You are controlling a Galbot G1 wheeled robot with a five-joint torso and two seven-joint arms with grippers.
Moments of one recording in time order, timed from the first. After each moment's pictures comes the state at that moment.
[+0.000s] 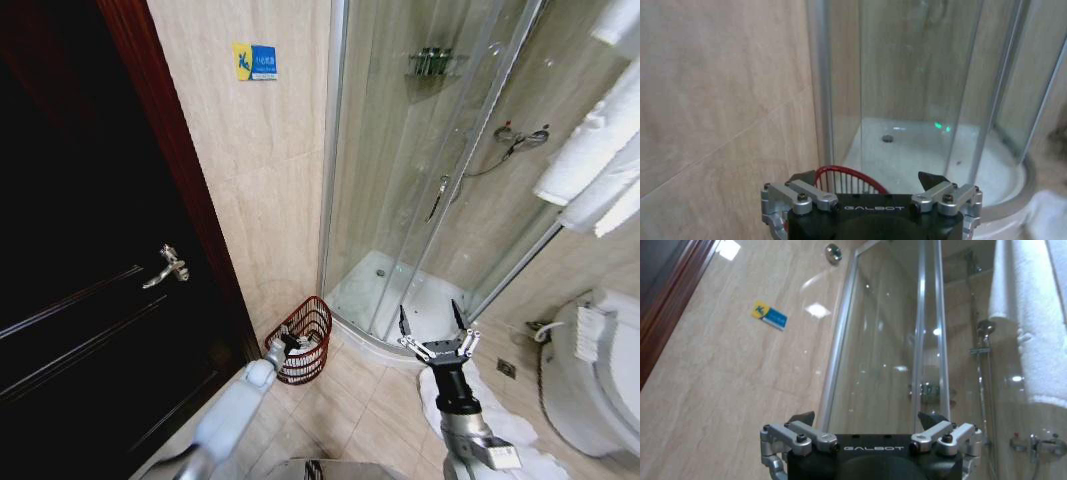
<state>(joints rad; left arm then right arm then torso) 1.06 -1.26 -0.13 -1.27 -0.26 -0.07 0.16 -1.80 1.61 0.65 2.29 0.05 0.54 -0.22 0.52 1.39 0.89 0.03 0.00</state>
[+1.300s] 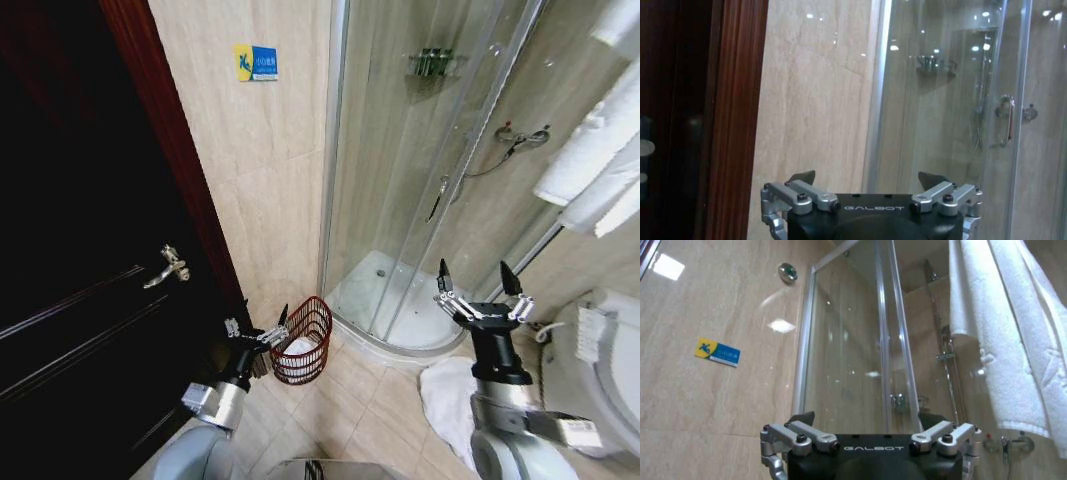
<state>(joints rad) 1.84 -1.61 -0.50 -2.43 -0.04 0.01 0.21 -1.70 1.59 0.70 2.50 0.18 0.21 -0.13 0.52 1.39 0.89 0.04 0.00</state>
